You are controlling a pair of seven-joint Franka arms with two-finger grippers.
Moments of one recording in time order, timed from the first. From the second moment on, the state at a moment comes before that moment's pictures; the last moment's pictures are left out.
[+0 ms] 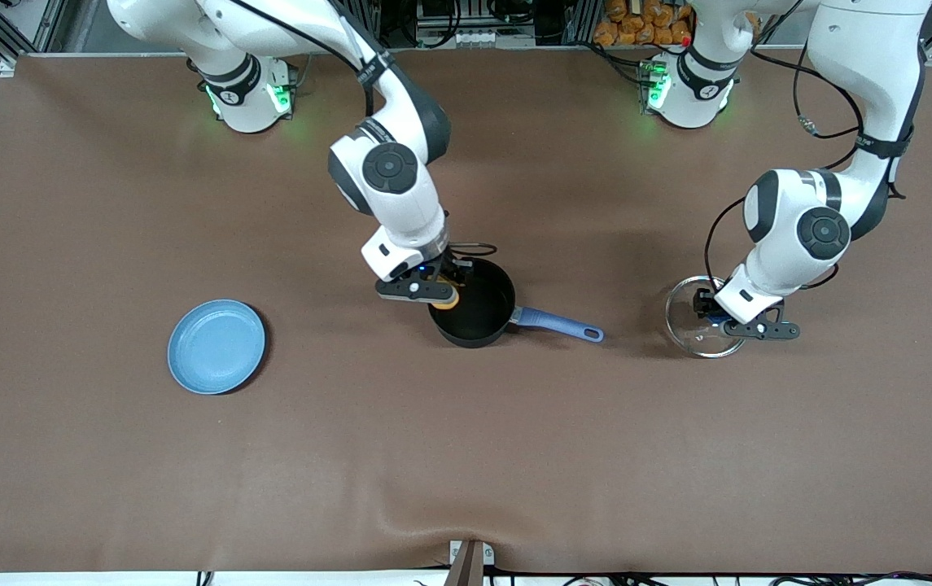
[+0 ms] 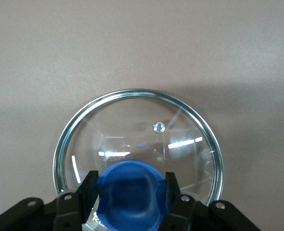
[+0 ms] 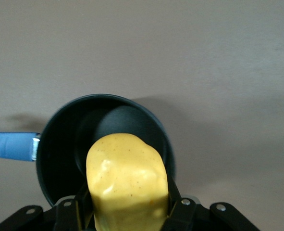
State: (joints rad) left arm -0.11 0.33 0.01 -2.22 0.02 2.57 -0.03; right arm 0.76 0.54 -0.03 -1.64 0.08 2.32 0.85
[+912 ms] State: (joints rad) left arm -0.12 0.18 0.00 -1.99 0.02 2.24 -0.03; right arm 0.82 0.77 -0.03 -1.47 0.08 2.35 0.93
